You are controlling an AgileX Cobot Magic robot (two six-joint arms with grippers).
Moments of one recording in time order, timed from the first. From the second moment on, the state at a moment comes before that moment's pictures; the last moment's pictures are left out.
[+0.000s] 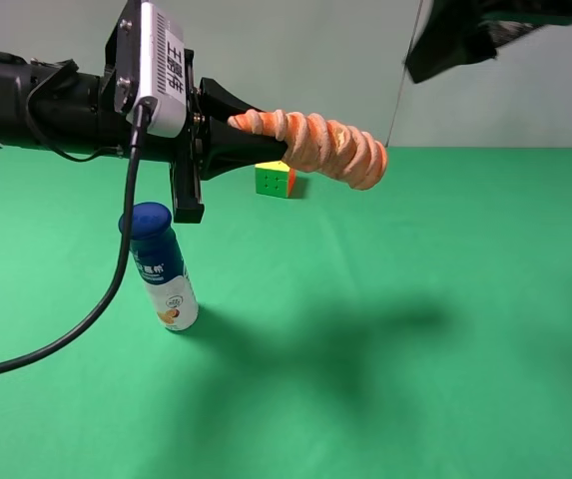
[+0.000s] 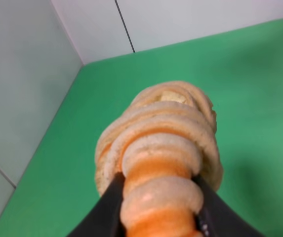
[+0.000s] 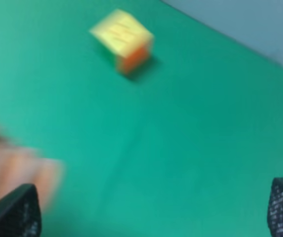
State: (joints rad) left arm -0.39 1.60 -0.82 -1.73 0.76 2.54; right arm 0.39 1.31 -1.32 0.08 0.91 -0.22
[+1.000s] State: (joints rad) left arm -0.39 1.60 -0.83 -1.73 0.81 2.49; right arm 0.13 0.43 -0.74 0.03 0.84 0.08
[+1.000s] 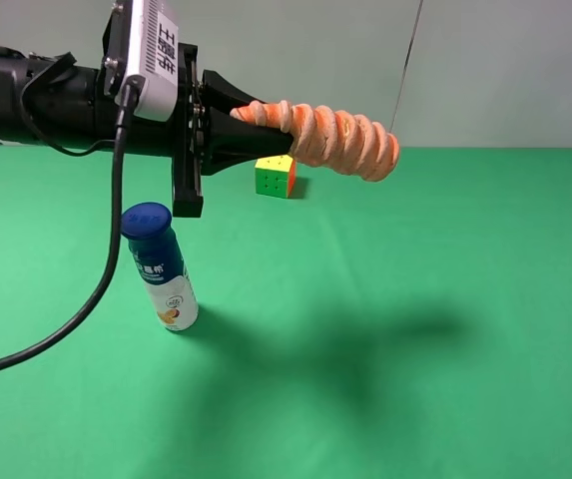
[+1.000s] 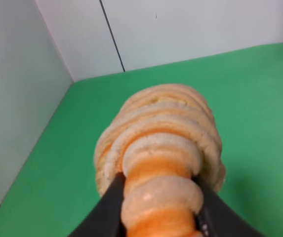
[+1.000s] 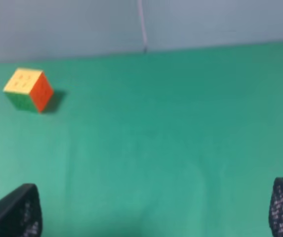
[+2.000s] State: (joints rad) left arm -0.39 1.60 -0.83 -1.73 0.81 2.49; right arm 0.13 0.02 -0.49 0.02 1.03 0.02
